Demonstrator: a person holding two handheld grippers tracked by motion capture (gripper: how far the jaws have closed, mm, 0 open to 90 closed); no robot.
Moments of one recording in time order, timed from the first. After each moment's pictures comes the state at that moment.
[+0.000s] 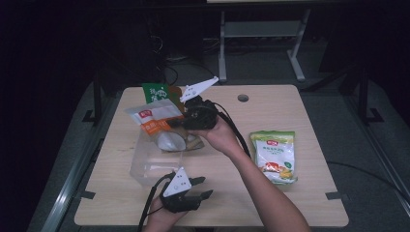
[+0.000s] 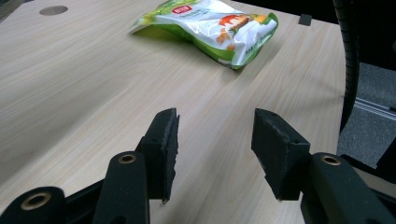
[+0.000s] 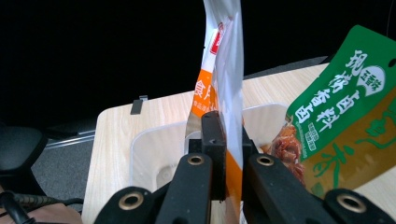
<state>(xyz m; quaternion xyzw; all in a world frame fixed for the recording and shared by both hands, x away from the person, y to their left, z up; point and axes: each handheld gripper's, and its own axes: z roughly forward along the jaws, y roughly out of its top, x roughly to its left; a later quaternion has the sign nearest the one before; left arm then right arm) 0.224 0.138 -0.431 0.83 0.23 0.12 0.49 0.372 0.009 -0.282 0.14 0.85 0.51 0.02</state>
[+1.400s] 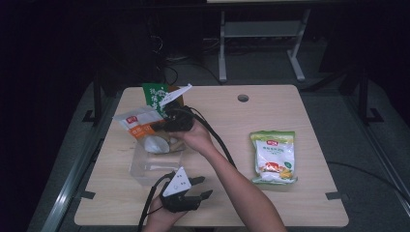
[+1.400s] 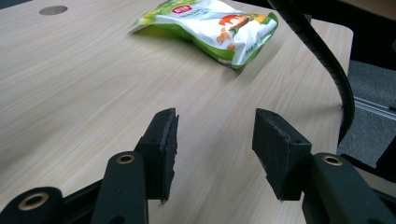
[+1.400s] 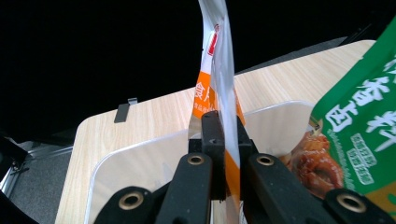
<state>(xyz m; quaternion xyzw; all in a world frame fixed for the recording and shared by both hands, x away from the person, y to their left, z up) 0.224 0.139 -0.430 0.83 0.23 0.12 0.49 0.408 0.071 -0.334 0.16 0.85 0.49 -0.02</state>
